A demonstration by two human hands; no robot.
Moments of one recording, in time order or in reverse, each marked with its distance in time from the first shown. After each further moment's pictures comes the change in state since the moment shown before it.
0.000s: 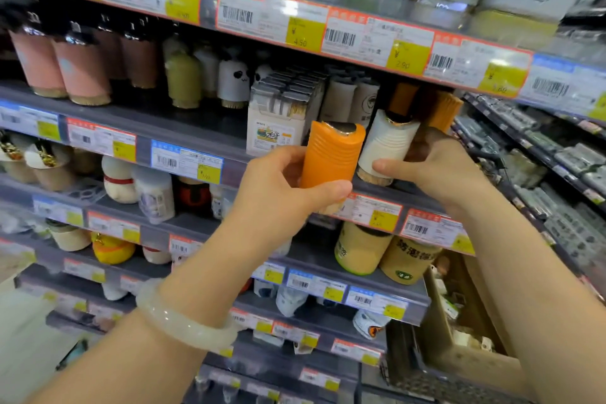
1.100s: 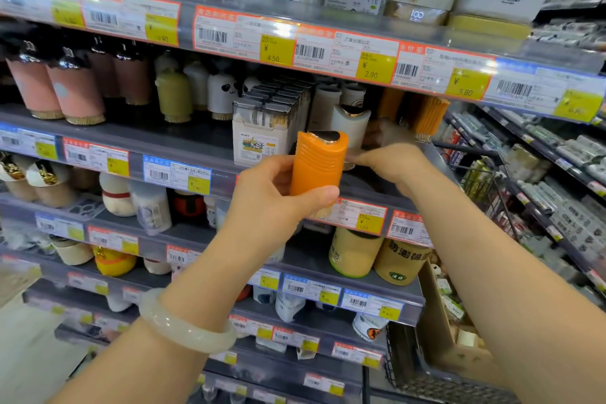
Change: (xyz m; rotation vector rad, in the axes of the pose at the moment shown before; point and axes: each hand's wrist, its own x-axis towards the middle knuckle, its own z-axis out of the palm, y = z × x) left_hand -0.003 0.005 0.010 -0.023 0.026 -0.014; right_hand 0.039 -0.004 0.025 -0.073 0.019 0.033
